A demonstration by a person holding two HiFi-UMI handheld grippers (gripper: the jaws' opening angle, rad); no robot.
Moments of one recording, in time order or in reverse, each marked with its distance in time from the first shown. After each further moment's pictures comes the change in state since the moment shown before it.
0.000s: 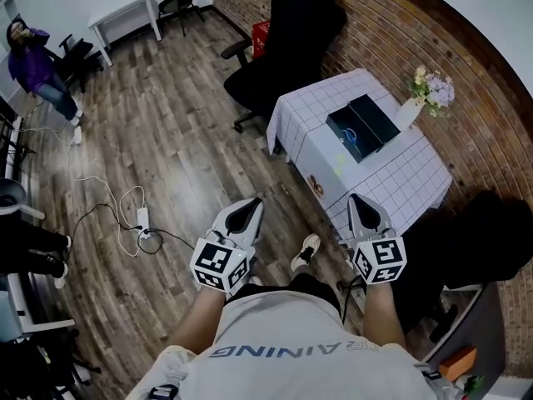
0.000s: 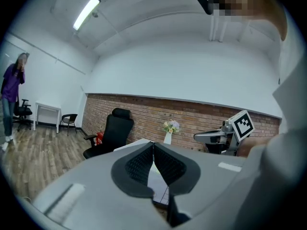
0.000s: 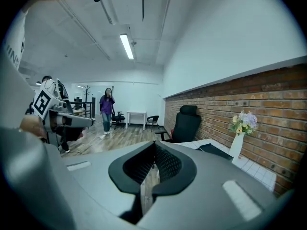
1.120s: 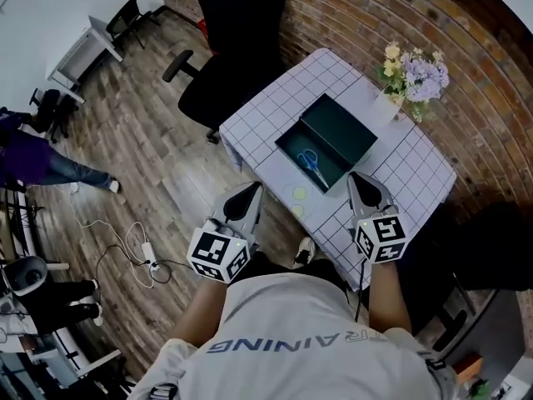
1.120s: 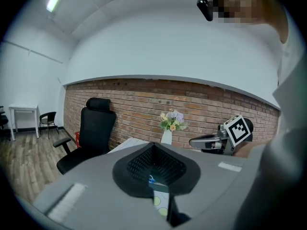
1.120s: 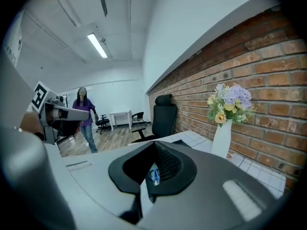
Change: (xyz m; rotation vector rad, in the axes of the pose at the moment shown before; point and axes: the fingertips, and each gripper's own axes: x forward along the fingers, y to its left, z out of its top) left arm 0.352 -0.044 0.025 0.086 0.155 -0.114; right arm 0.143 -0.305 -0.040 0.191 0.068 -0.084
